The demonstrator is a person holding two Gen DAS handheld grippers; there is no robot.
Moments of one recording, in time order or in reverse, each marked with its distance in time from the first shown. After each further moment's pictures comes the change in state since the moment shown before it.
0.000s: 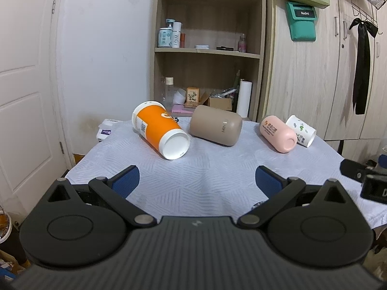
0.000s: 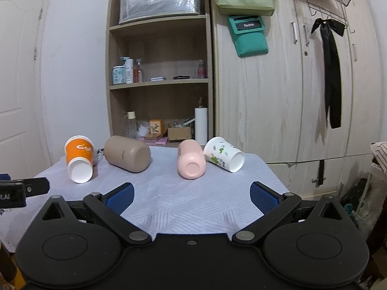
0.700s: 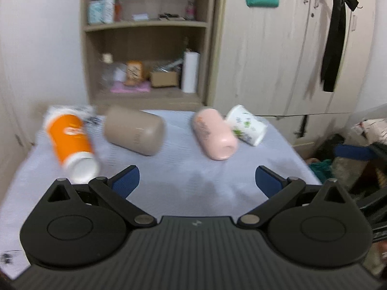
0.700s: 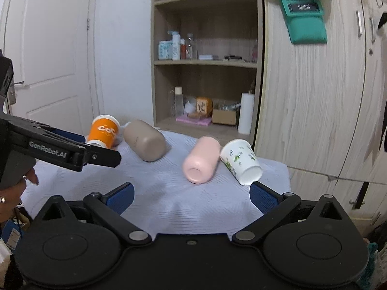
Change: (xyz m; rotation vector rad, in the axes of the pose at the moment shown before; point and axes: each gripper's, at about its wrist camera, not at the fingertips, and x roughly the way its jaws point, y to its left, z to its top) left arm 0.088 -0.108 0.081 0.048 0.237 -0.209; right arm 0.064 -0.090 0.063 -0.159 0.174 0.333
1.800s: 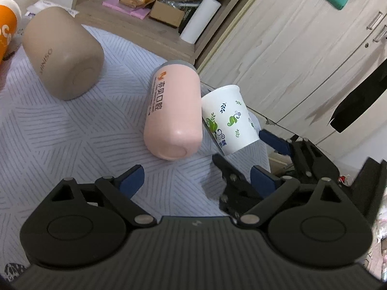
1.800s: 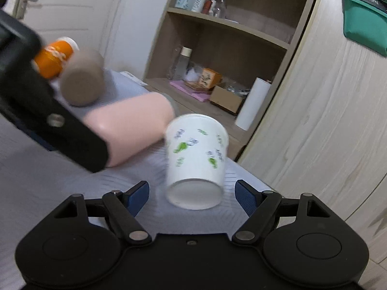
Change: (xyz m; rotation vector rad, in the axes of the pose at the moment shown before) left arm 0.159 -0.025 0.014 -0.484 0.217 -0.101; right arm 0.168 -0.083 -0.004 -0.386 0.114 -0.006
